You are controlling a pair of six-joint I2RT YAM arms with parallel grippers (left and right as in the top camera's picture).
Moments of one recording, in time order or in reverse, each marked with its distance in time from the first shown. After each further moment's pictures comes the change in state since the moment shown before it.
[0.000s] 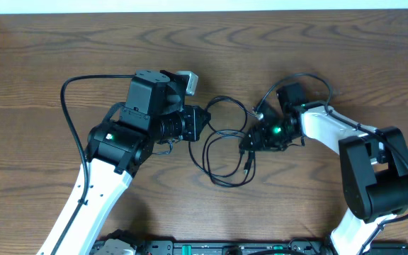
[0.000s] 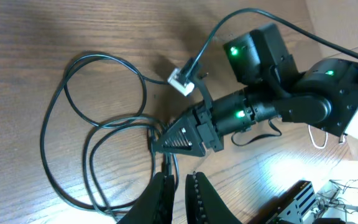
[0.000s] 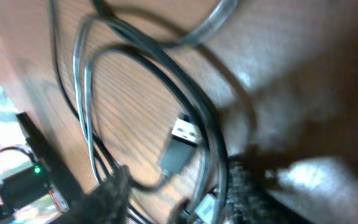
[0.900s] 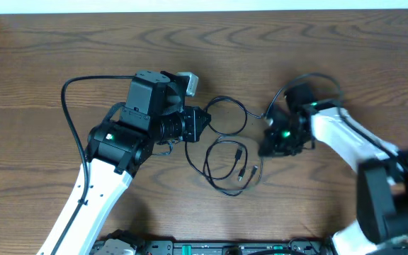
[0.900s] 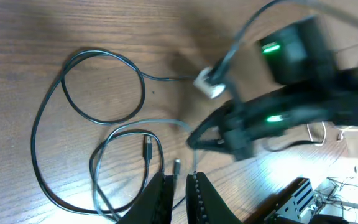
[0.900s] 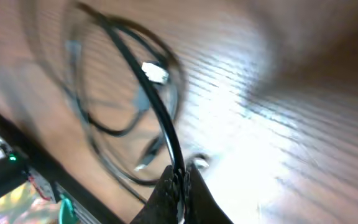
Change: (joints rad) left arm 0.000 0.000 0.000 -0.010 0.009 0.000; right arm -0.022 -0.195 0.029 -0.245 0.148 -0.054
